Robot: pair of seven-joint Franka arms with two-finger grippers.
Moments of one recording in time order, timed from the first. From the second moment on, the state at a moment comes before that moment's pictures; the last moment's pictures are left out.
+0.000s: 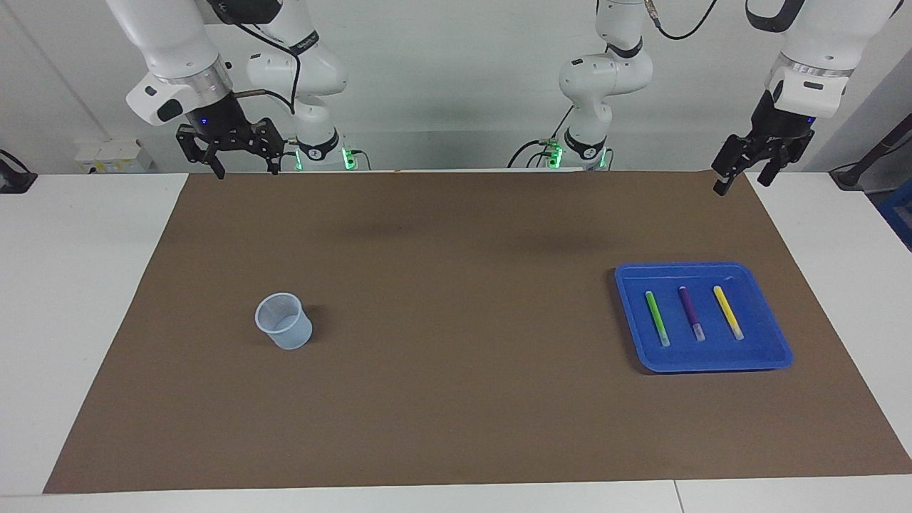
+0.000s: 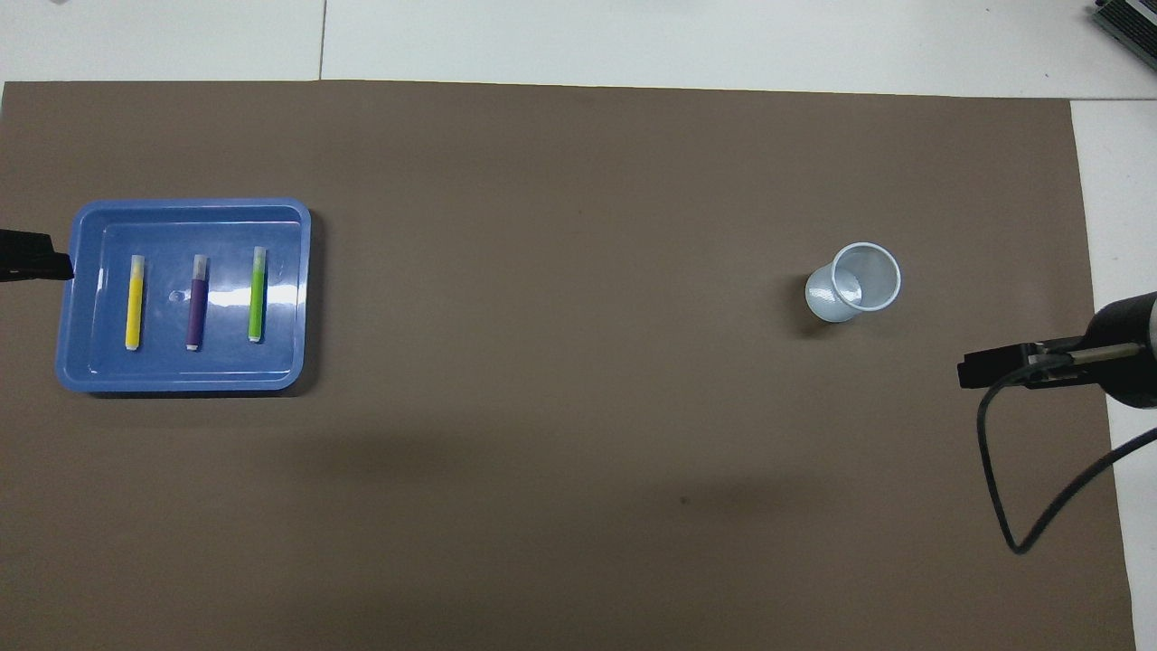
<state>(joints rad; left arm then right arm) 0.12 -0.13 -0.08 -1.71 -0.04 1.75 -0.15 -0.02 -0.19 0.05 -1.80 0.04 1.57 -0.01</state>
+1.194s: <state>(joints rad) 0.12 -0.13 -0.08 -1.71 -0.04 1.75 -0.15 -0.02 -0.19 0.05 -1.80 0.07 1.56 -0.04</state>
